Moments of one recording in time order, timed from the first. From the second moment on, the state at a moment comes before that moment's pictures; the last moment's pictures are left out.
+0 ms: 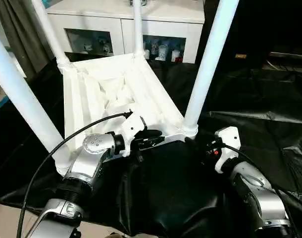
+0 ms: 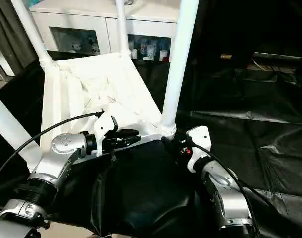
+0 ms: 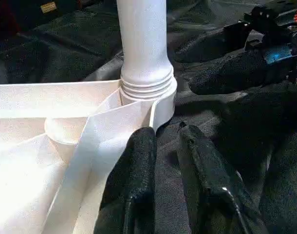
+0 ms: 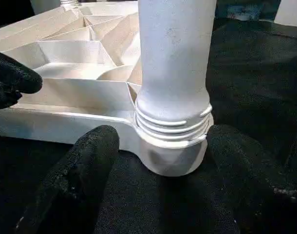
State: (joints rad) left arm -0.50 0.22 -0.16 0.53 -0.04 -0.05 -0.98; right arm -0.13 -0.22 0.00 0.16 0.19 0.14 0.52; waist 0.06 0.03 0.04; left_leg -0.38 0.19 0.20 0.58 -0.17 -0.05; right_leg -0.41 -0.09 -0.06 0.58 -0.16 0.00
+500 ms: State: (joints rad) left arm -0.50 0.22 -0.16 0.53 -0.04 -0.05 -0.98; right arm -0.13 -0.22 0.00 0.16 0.19 0.14 0.52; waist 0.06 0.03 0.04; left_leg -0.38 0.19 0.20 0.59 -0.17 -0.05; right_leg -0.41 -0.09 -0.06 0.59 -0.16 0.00
